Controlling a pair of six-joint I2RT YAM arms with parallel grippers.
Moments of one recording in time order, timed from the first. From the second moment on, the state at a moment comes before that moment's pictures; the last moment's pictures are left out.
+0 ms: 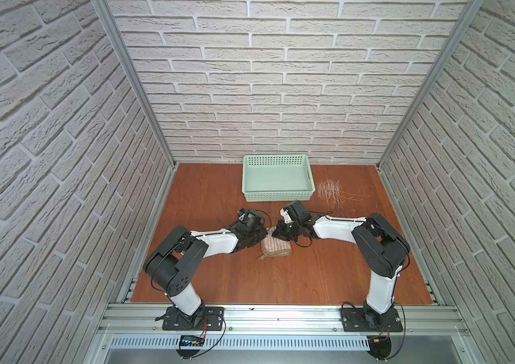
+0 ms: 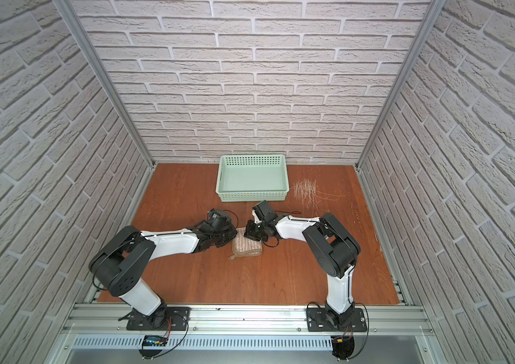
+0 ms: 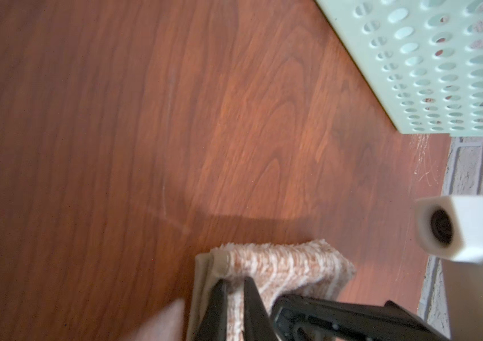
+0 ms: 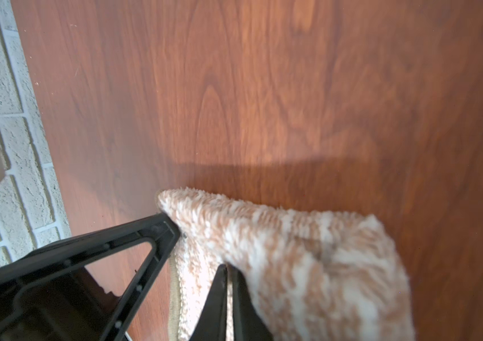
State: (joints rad) left arm -0.59 1.65 0.73 0.07 0.04 -1.09; right arm 0.68 1.90 1.04 -0.06 -0.38 0.87
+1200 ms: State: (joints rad) left arm -0.58 1.70 0.75 0.11 0.05 -1.09; right arm 0.54 2.00 1.01 0.26 -0.51 0.93
